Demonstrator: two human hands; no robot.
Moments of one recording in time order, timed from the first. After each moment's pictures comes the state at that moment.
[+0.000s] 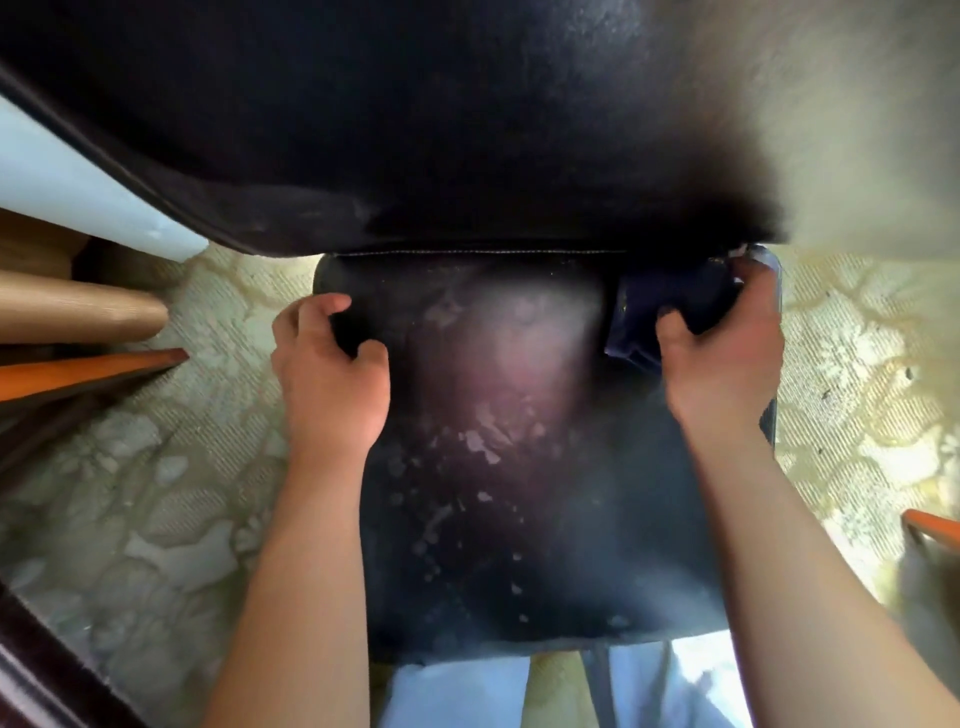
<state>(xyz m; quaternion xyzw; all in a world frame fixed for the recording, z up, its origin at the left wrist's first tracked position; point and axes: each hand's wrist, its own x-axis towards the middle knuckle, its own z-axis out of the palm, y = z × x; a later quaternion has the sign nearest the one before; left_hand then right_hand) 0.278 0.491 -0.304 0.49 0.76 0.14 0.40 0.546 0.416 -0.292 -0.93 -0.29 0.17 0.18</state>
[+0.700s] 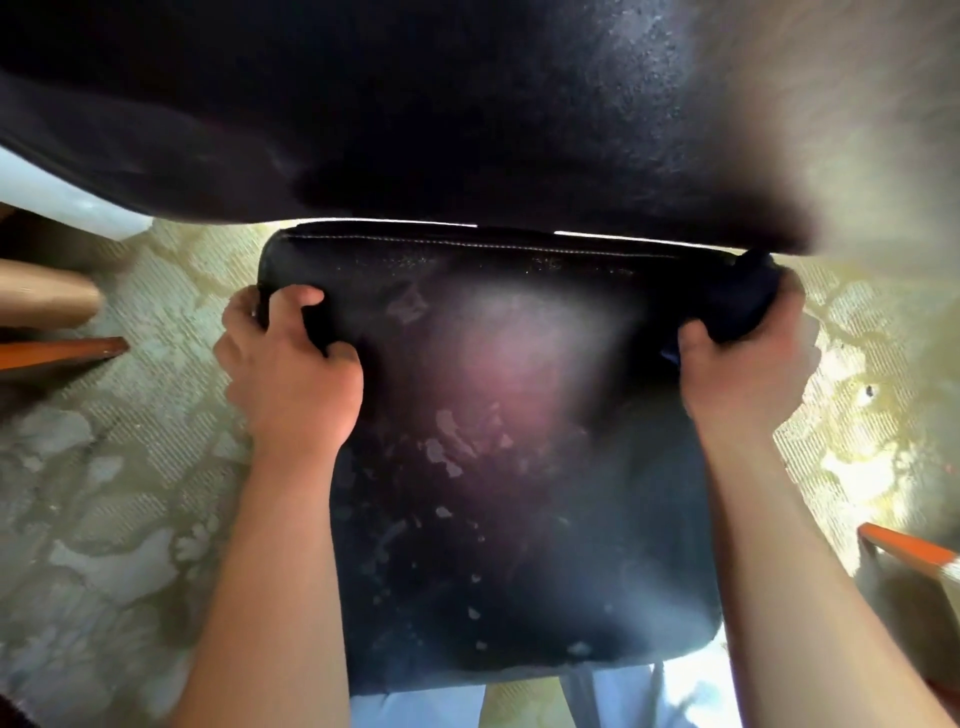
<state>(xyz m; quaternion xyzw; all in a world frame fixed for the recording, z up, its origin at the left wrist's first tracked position) 0.292 0.487 -0.326 0.52 0.78 0.05 0.34 0.585 0.407 -0.310 -0.96 -0.23 0.11 0.13</state>
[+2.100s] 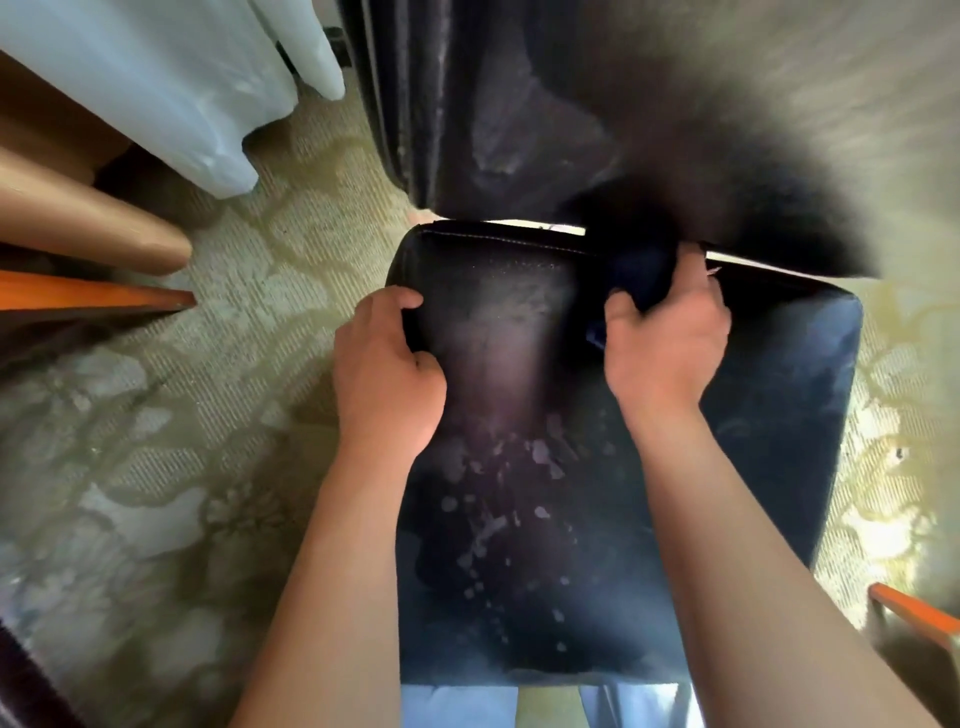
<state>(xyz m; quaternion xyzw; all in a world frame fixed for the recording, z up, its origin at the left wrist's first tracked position) 0.231 0.477 -0.337 0.53 0.73 0.13 0.42 0.432 0.483 -0.321 -0.91 -0.36 0.17 0.13</state>
